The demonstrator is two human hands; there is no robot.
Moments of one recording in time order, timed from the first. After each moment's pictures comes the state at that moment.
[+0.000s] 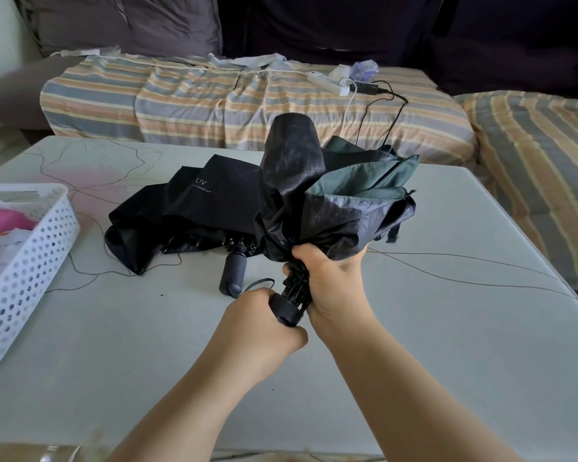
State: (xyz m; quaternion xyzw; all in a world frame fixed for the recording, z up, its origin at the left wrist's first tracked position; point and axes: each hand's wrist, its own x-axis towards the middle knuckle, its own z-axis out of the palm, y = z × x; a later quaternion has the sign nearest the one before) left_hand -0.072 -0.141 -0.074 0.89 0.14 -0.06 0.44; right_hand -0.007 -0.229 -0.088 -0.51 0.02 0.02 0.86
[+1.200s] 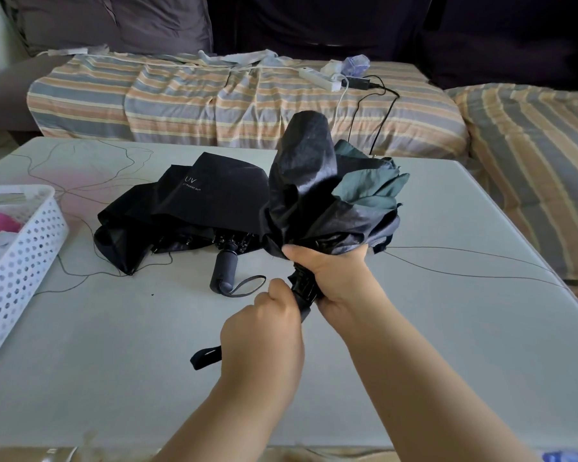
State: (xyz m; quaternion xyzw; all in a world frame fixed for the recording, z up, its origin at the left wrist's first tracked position) left_hand -0.076 -0.171 -0.102 0.98 0.01 0.17 0.13; right_hand -0.006 -0.251 -0.071 -0.56 0.15 0.11 0.81
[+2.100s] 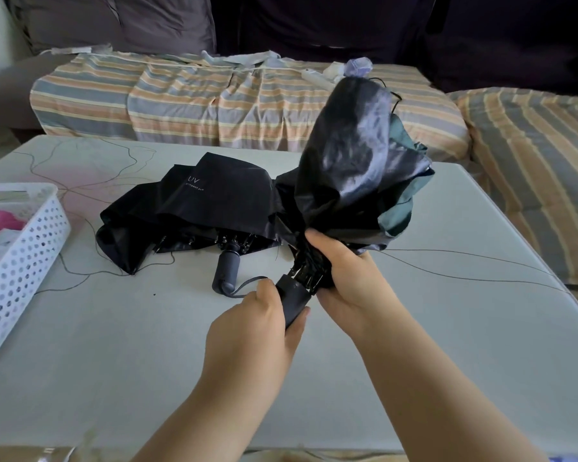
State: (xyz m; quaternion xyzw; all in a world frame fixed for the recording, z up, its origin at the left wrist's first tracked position) left_hand -0.080 -0.155 -0.086 0.98 0.01 0.13 0.16; right_hand -0.009 -0.256 -0.066 -0.49 0.05 0.14 0.86
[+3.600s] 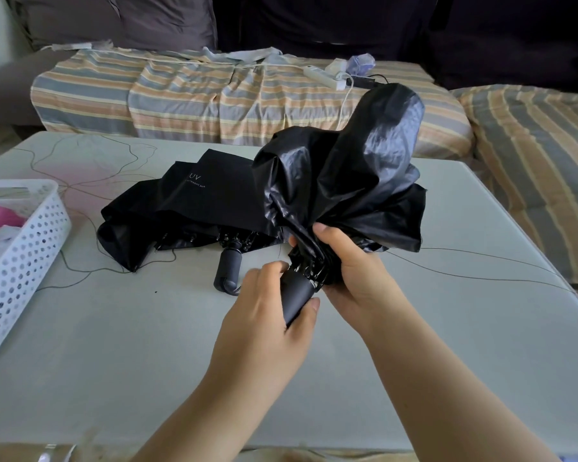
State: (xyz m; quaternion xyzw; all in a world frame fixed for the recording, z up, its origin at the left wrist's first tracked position) left_hand -0.080 -0.157 -0.088 0.90 0.02 0.17 0.40; right_hand -0.001 -0.266 -0.073 -0.50 0.02 0.16 0.85
